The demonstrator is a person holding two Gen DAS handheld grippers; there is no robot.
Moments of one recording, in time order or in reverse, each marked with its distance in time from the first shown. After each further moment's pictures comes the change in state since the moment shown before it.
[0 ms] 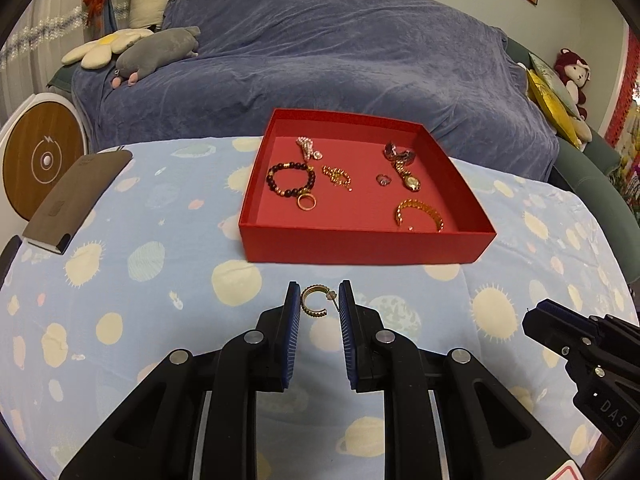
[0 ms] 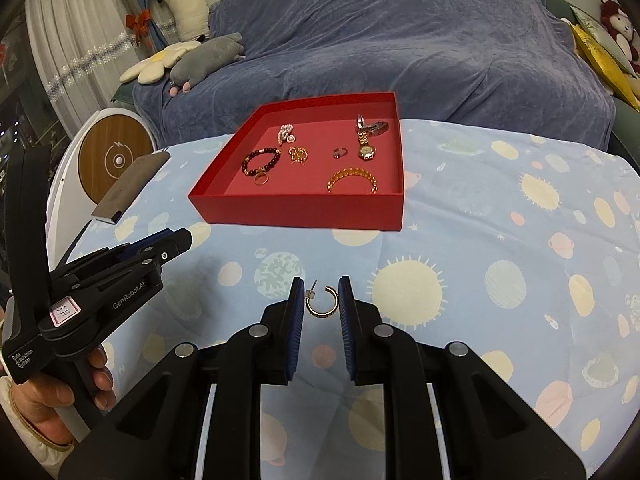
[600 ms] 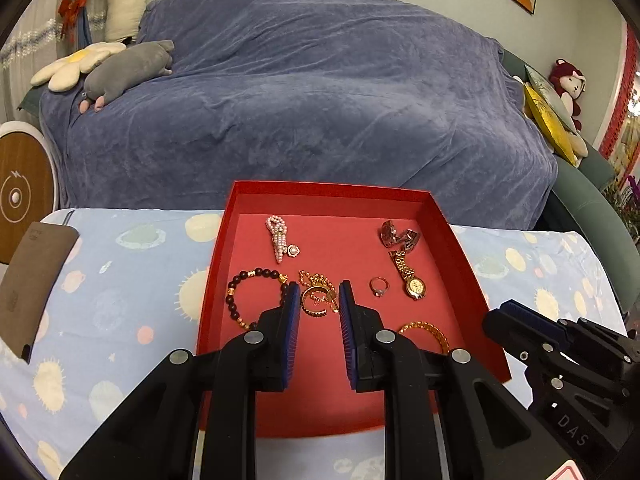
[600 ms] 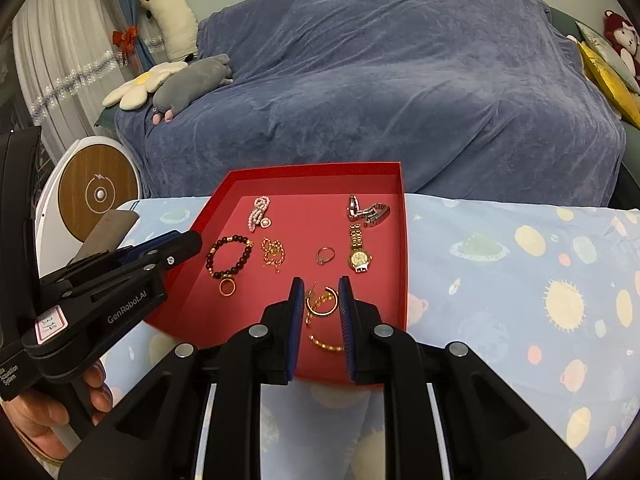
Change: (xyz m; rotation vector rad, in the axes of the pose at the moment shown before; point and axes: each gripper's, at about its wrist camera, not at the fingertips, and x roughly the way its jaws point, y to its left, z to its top) left arm 0.083 -0.006 0.110 0.018 -0.023 -0.043; right arm 0.093 -0.011 0.112 -0.009 -0.037 -0.019
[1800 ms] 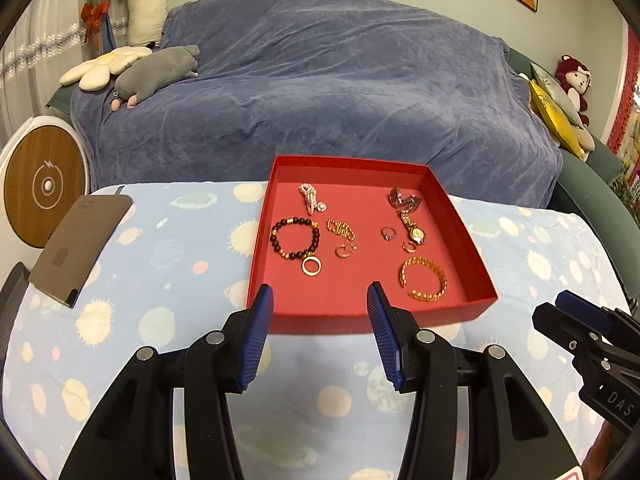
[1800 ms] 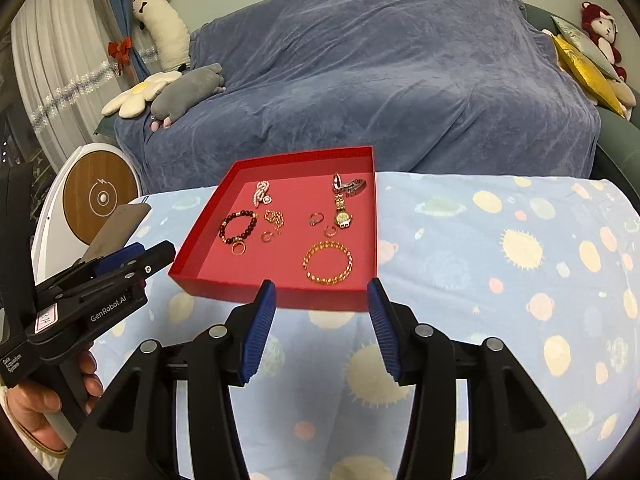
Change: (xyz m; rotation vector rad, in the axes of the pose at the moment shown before) left arm -0.085 0.002 -0.061 0.004 -0.007 0.074; right arm -0.094 -0.001 -0.064 0.063 -0.016 -0.034
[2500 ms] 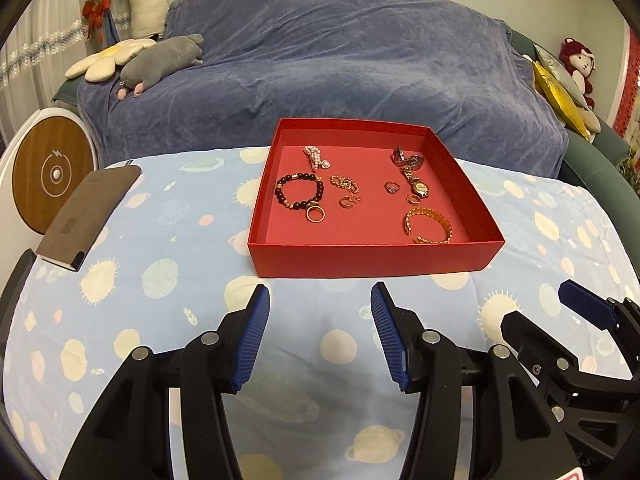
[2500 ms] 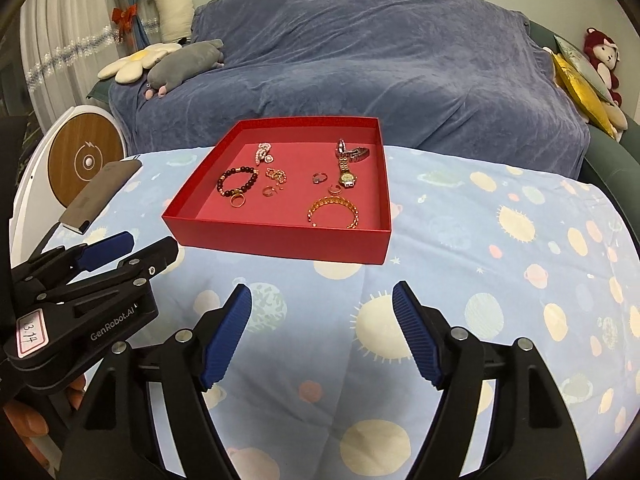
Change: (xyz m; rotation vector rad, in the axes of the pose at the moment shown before) left arm 0.000 -0.005 -0.040 0.011 0.039 0.027; right arm 0.006 0.034 -0.040 -0.103 0.007 -0.090
